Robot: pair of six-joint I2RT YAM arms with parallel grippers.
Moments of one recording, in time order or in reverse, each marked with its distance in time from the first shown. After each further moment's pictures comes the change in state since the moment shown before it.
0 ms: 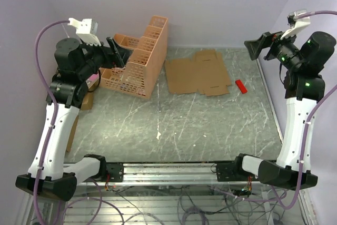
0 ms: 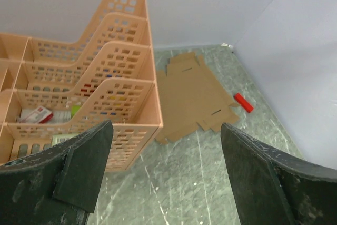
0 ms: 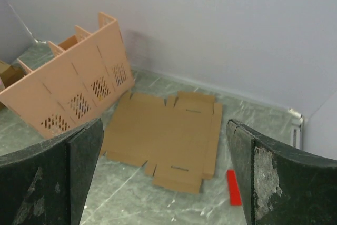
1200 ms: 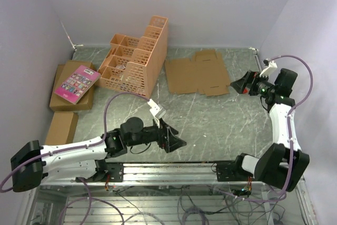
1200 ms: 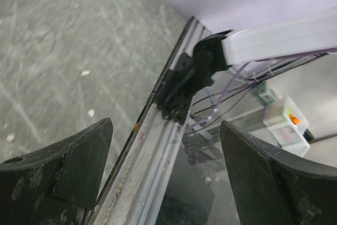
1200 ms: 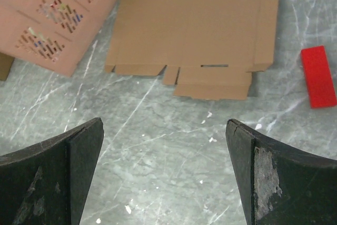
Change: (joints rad) left arm -0.947 -0.164 -0.947 0.770 -0.127 -0.288; right arm -0.130 -0.041 -0.744 0.202 -0.179 0.052
